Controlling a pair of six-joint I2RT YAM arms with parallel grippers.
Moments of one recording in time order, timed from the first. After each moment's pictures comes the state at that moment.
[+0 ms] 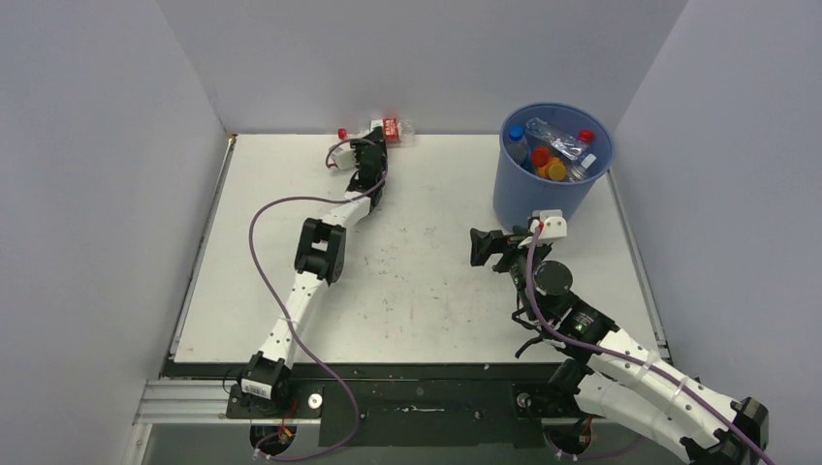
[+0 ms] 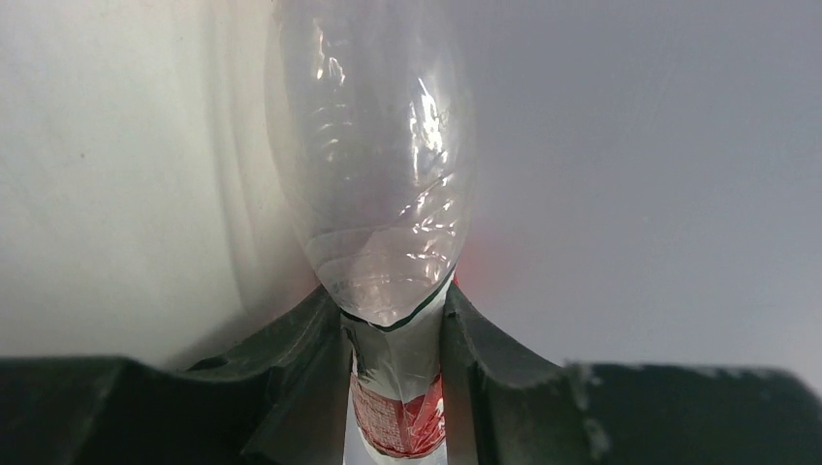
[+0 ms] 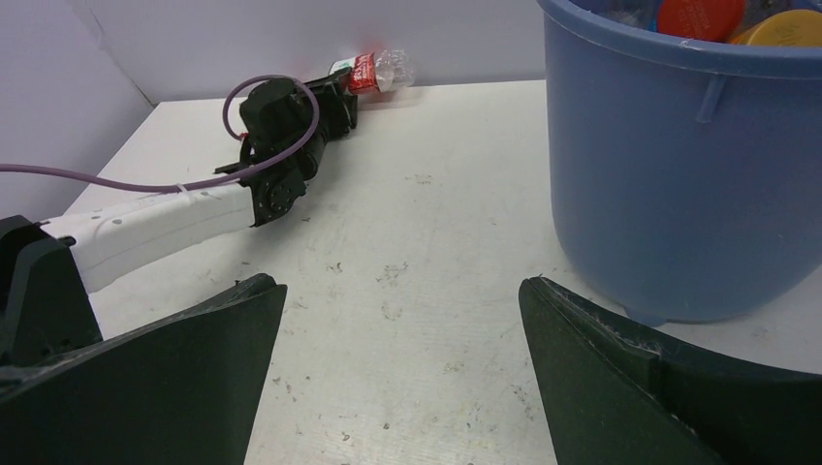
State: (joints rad) left arm -0.34 3.12 2.68 0.36 -0.54 -1.66; right arm 0.80 0.71 0.55 0.12 0.56 0.25
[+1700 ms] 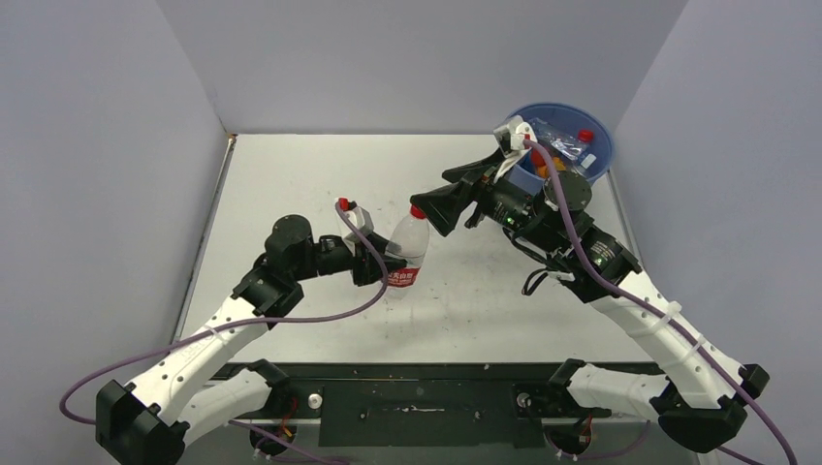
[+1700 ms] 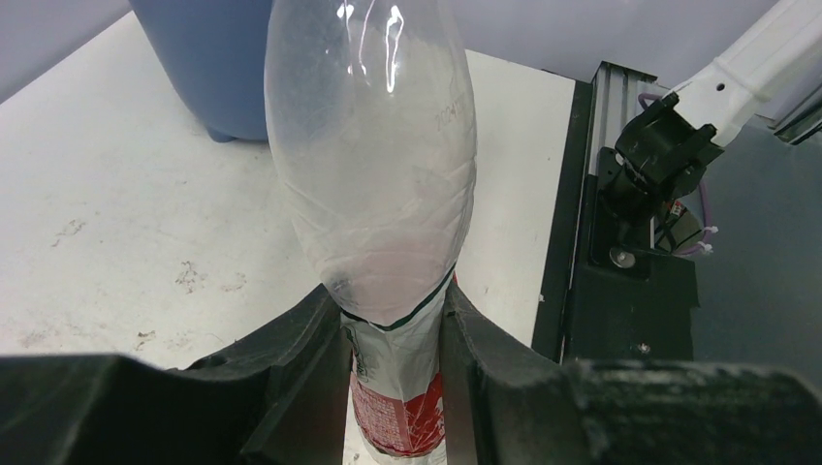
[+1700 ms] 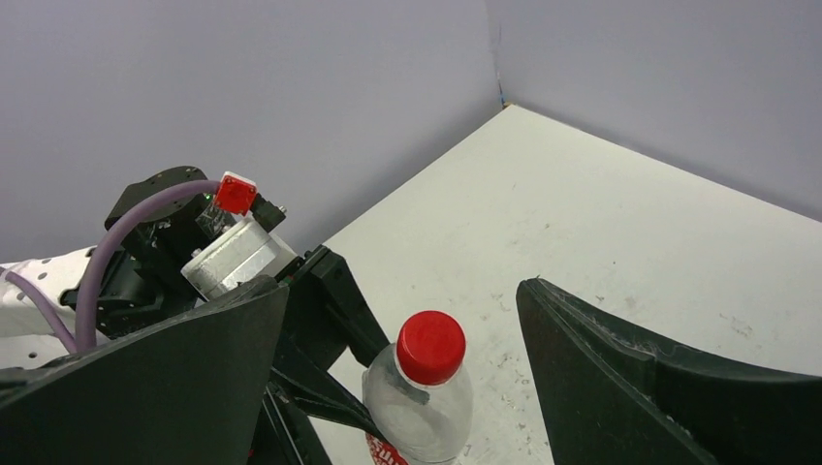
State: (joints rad) left arm -0.60 0.95 0.77 0.07 0.67 -0.06; right arm 0.77 1.08 1.34 -0.21 -0.18 0.31
